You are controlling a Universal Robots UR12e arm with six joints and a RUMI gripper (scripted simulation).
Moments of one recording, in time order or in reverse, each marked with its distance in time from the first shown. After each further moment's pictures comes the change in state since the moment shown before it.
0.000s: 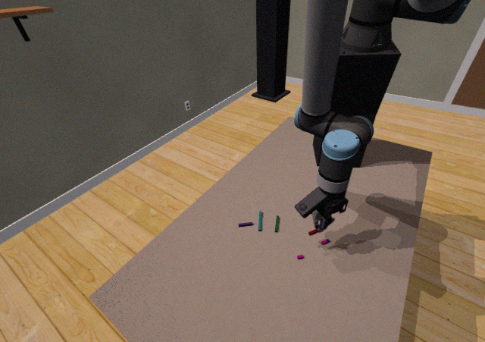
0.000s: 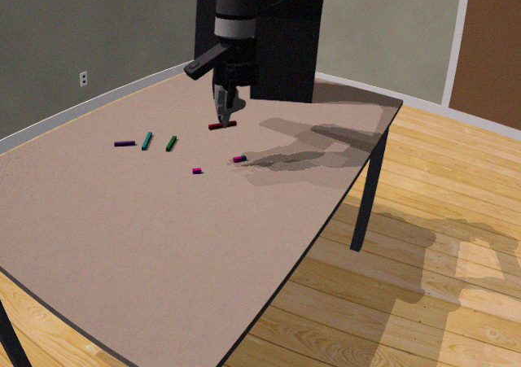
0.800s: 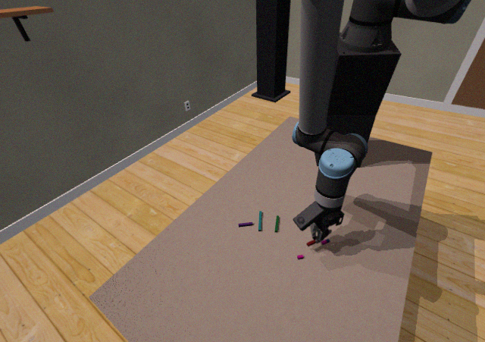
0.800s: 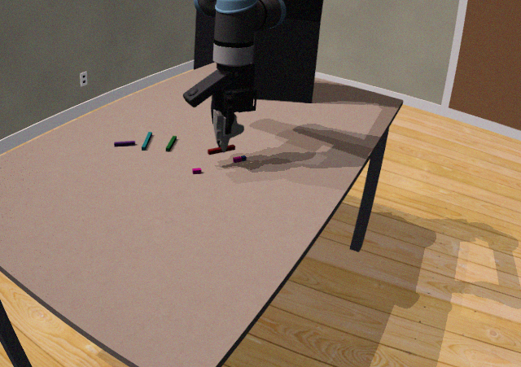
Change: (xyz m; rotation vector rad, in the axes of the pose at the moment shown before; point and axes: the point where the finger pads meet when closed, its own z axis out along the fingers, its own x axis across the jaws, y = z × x) arm 0.000 0.000 0.064 0.000 0.000 0.000
